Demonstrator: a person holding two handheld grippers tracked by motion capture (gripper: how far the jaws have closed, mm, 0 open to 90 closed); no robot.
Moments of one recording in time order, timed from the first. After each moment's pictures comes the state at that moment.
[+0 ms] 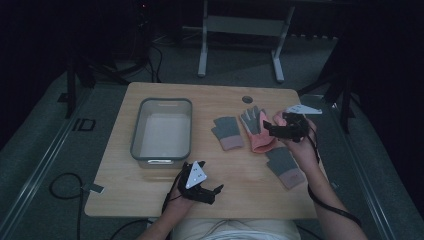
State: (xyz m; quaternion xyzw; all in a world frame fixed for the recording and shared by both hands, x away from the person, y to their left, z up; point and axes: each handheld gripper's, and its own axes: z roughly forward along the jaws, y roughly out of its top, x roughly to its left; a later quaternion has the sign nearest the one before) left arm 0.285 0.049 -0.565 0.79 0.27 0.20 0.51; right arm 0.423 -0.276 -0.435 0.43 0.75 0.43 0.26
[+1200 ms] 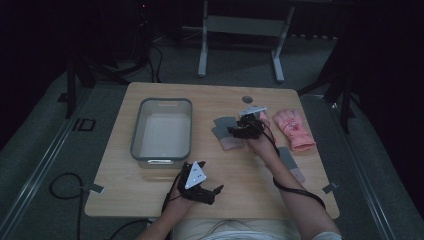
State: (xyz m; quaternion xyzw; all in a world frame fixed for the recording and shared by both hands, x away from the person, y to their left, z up) left arm 0.285 0.050 -0.565 0.79 0.27 0.20 0.52; right arm 0.479 -0.172 -0.507 0.38 0.83 0.37 0.16
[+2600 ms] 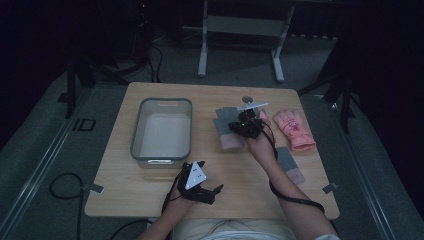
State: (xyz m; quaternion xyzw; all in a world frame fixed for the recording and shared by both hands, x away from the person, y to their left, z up) left arm 0.284 0.049 -0.565 0.79 0.27 0.21 0.52; right arm 0.434 -0.157 -0.450 0.42 0.82 0.37 0.15
